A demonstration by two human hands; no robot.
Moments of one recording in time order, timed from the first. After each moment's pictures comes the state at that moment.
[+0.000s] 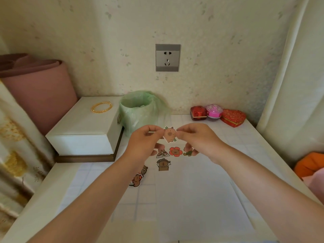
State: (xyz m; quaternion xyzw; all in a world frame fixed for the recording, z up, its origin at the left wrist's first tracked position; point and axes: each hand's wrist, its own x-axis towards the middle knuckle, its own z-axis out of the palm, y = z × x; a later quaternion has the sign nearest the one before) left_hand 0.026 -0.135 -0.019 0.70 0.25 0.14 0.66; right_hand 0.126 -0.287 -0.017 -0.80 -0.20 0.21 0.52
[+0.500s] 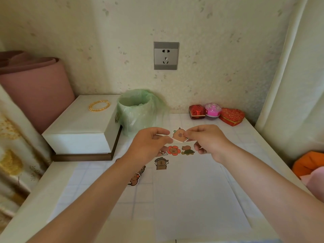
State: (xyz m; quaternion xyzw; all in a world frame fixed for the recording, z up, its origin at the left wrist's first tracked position) left_hand 0.033 -0.139 -0.028 0.76 0.20 0.08 0.61; right_hand 0.135 -0.302 -0.020 -0.79 -0.08 0.21 0.57
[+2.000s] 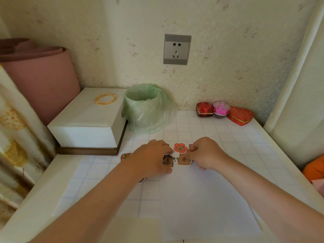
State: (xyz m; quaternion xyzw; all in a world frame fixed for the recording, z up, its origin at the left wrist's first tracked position) left_hand 0.028 -0.115 -0.073 0.99 0.03 -0.06 0.15; right_hand 0.134 -0.285 -0.069 -0.91 -0.19 0.21 0.29
